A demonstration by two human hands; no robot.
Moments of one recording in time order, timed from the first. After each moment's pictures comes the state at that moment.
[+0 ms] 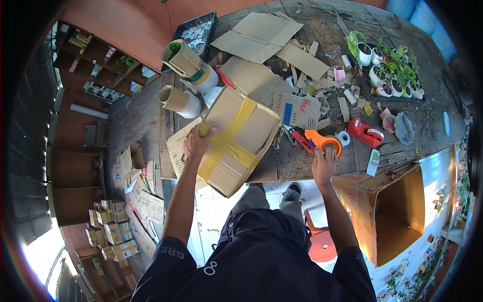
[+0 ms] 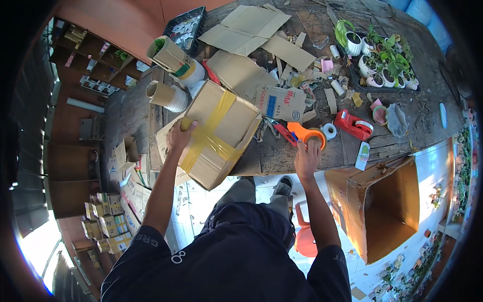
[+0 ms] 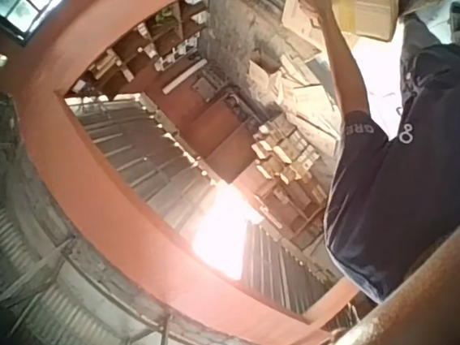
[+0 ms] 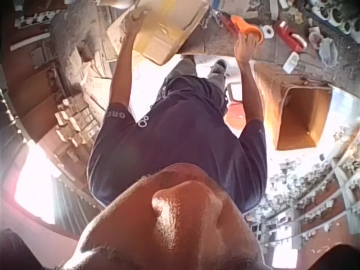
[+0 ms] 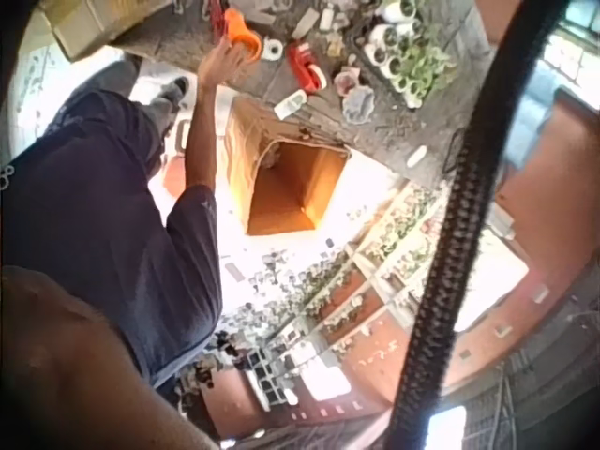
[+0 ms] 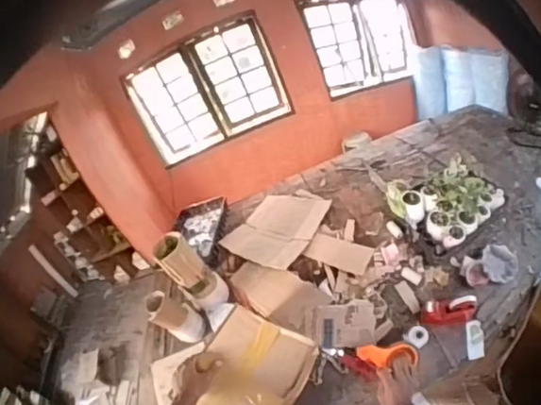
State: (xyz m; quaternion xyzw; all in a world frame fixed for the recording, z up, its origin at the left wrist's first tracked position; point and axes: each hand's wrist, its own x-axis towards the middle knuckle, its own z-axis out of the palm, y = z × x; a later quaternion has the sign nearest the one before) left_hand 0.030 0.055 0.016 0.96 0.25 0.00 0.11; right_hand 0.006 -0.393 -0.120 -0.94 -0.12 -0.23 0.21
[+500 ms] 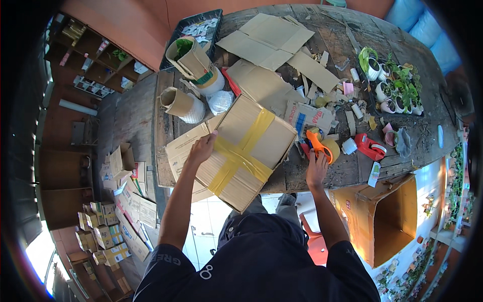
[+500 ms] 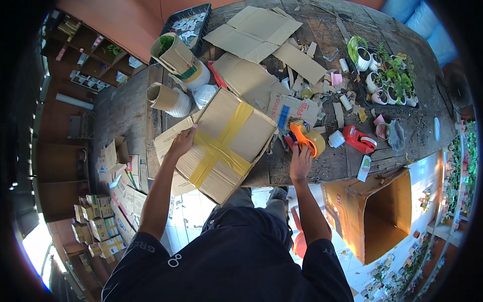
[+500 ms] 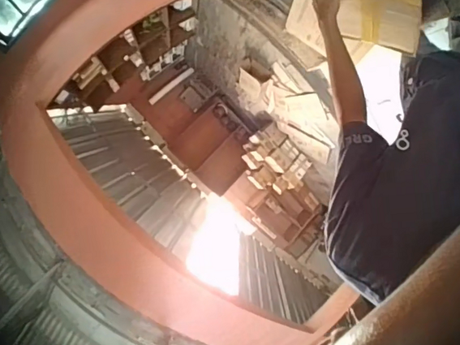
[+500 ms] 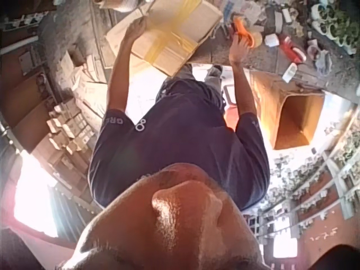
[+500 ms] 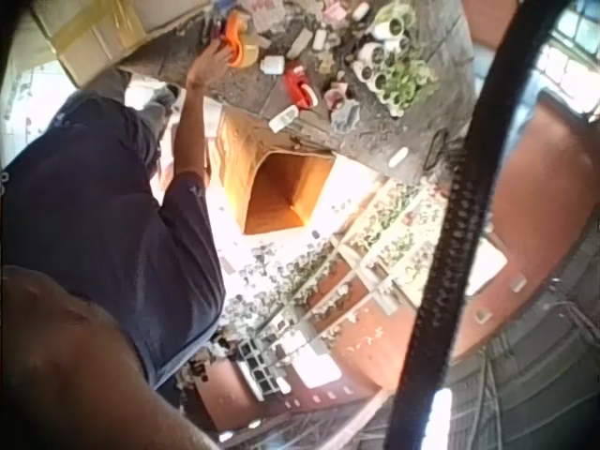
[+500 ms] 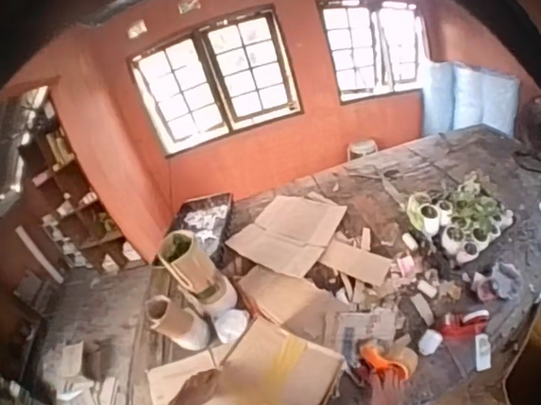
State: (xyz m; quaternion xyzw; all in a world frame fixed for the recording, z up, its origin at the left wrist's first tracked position) left_hand 0.060 0.119 -0.011 0.94 0.14 -0.12 0.30; right_hand 0.030 -0.323 -0.163 -0.98 -0.05 -0.15 0.11
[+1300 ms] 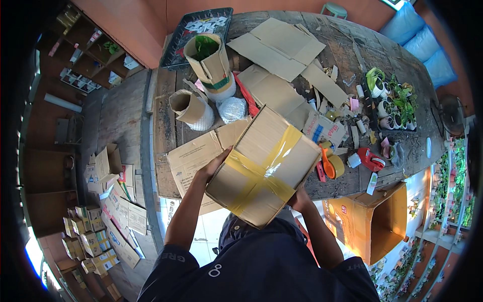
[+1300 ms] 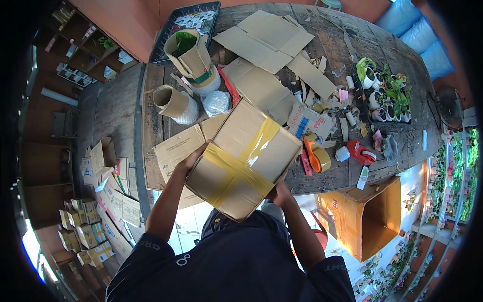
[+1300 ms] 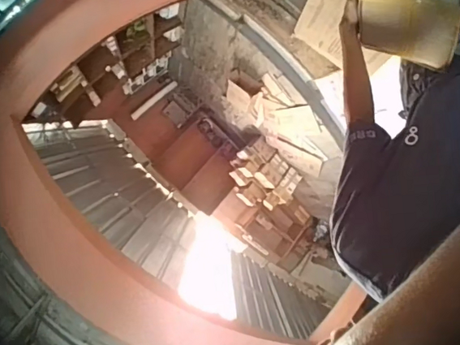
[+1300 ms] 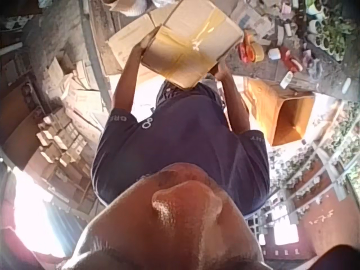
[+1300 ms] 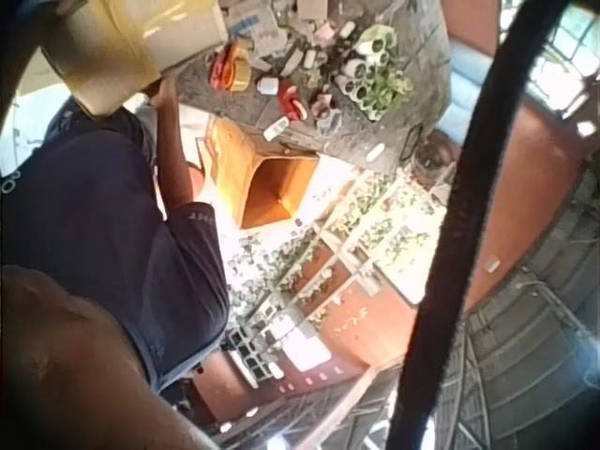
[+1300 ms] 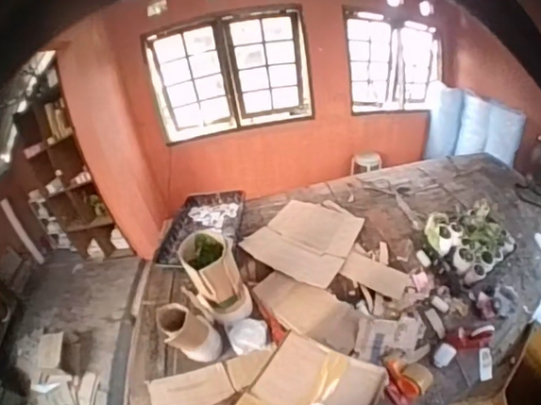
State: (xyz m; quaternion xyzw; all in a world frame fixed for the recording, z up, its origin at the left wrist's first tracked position) left_hand 0.060 0.164 -0.039 0.65 0.16 -0.30 0.68; right_hand -0.007 -0.195 -0.083 -0.37 0.28 0.42 0.78
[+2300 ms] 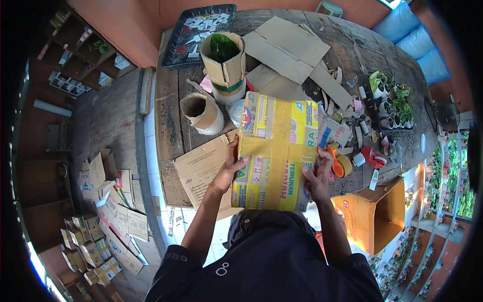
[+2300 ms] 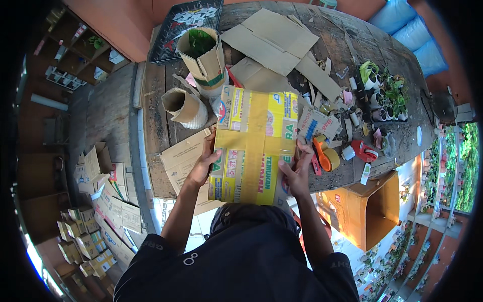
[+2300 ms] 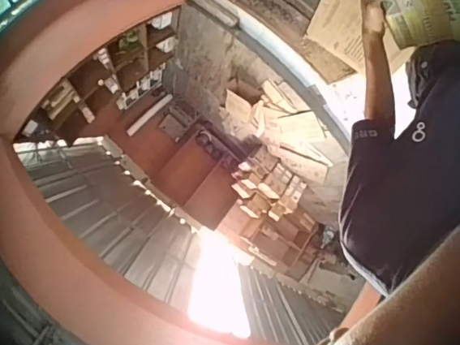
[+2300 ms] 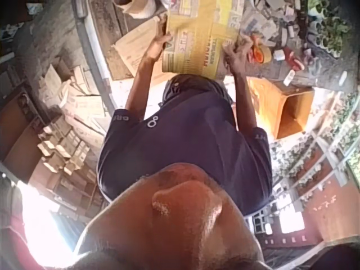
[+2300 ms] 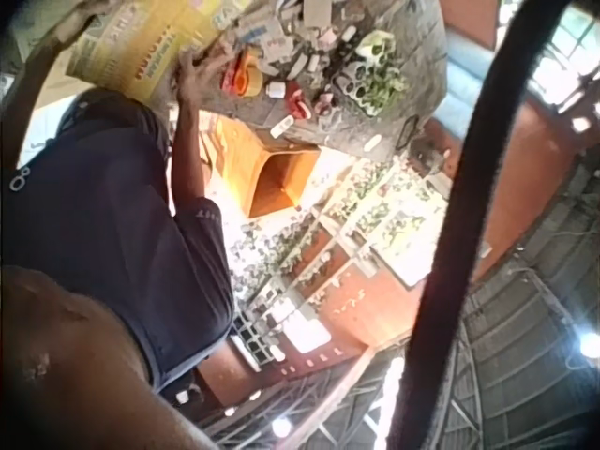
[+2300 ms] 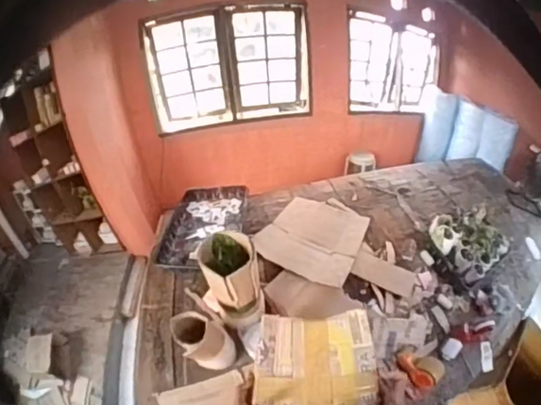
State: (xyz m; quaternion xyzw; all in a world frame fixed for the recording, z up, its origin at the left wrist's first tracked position) left_hand 0.056 0.170 0.013 0.59 0.06 -0.14 0.79; right_hand 0.053 -0.128 0.028 -0.62 0.03 0.03 0.78
